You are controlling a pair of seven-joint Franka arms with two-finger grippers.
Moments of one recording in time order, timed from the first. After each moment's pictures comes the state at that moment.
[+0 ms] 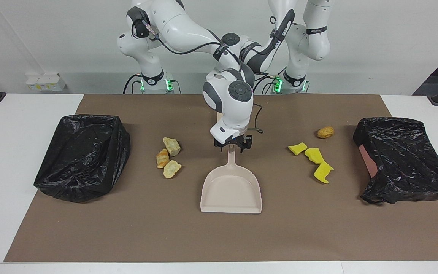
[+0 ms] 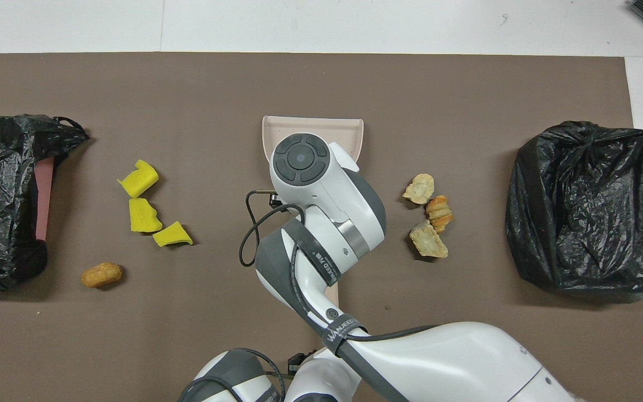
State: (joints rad) left arm -1.02 -0.05 -0.05 -2.41 -0.09 2.45 -0.95; right arm 0.58 0.57 0.05 -1.44 -0.02 1.97 0.74
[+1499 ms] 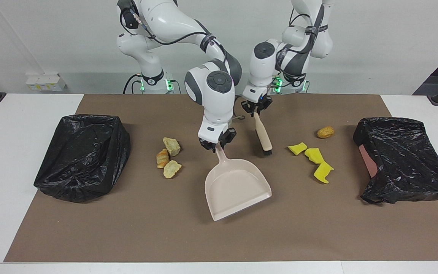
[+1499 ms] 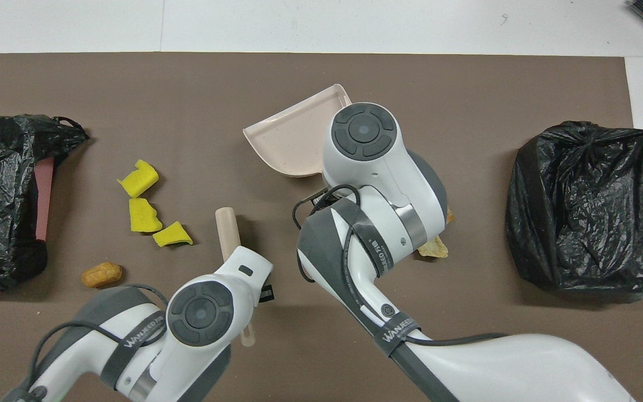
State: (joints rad) left arm -0.63 -0.15 -0.02 -2.37 0.02 2.15 -0.88; right arm 0.49 0.43 0.04 -1.50 -0.02 1.89 0.01
